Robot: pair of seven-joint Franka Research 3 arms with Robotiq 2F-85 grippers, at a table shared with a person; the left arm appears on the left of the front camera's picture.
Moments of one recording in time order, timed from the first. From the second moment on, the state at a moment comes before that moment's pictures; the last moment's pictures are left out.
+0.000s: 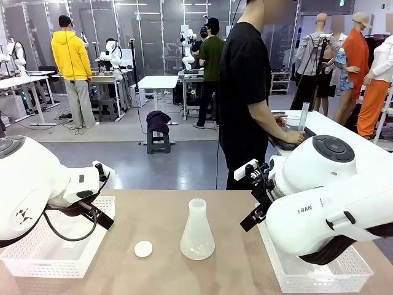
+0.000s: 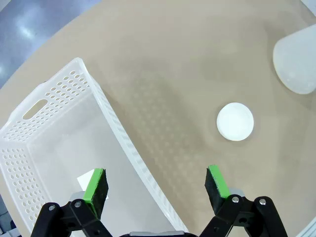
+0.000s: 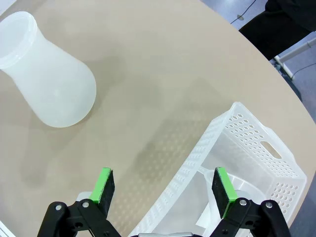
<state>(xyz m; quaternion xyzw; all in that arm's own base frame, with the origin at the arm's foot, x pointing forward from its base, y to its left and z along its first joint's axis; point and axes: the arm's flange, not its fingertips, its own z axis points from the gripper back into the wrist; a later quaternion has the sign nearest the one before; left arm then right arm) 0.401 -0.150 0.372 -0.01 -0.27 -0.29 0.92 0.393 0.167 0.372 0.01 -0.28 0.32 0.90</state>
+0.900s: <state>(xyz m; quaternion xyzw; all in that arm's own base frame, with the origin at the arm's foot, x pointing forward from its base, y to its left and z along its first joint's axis) 0.412 -0.119 0.420 -0.28 -0.27 -0.30 0.87 0.407 0.165 0.423 0.15 -0.27 0.27 0.91</state>
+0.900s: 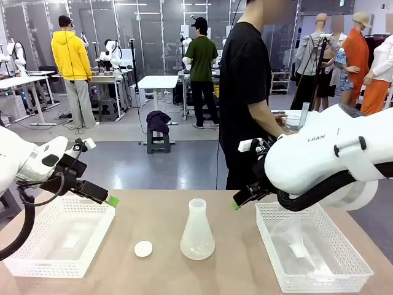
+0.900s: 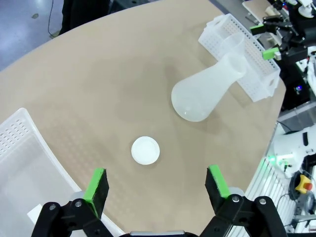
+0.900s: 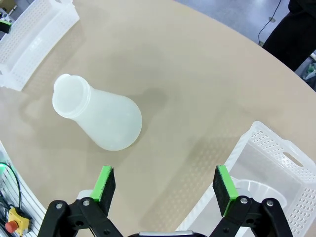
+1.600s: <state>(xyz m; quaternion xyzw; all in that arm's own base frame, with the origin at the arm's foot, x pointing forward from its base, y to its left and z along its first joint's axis) 0.416 -0.127 0.426 -0.43 -0.24 -0.29 0.82 0.408 0.173 0.425 0.24 -0.24 0.25 0.91</state>
